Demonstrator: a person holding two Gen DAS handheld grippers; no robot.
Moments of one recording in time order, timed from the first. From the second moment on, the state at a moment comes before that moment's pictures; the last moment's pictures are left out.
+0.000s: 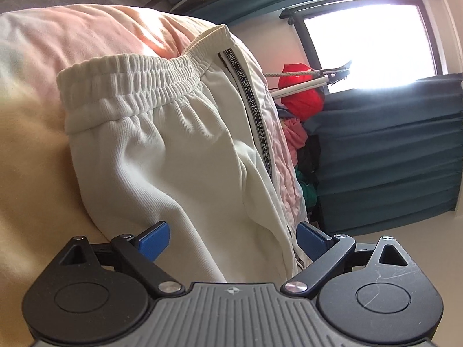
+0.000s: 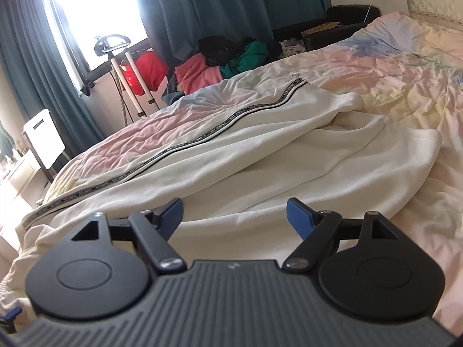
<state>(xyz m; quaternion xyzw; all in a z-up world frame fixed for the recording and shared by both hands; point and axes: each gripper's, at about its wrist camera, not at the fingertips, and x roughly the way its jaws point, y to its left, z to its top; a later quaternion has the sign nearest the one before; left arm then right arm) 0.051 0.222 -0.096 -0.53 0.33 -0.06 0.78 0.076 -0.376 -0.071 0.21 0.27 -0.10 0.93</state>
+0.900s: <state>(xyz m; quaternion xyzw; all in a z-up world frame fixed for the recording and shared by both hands) 0.051 0.219 -0.113 -0.57 0.31 -0.02 0.76 0.060 -0.438 -0.092 0.37 0.26 -0.17 0.88</state>
